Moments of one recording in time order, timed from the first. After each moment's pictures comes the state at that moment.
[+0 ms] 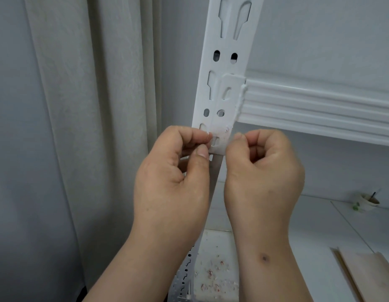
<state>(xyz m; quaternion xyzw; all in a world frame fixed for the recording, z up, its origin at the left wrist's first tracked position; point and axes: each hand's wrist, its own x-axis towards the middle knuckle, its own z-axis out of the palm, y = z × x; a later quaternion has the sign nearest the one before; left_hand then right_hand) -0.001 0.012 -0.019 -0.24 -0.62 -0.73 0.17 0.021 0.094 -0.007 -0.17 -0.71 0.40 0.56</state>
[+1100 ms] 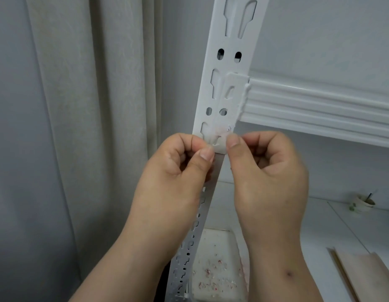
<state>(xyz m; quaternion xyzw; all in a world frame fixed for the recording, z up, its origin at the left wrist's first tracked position) -0.007 0.007 -0.026 -0.26 -0.58 -0.77 0.04 0.035 0.098 -0.007 -0.11 -0.69 0.51 0.50</state>
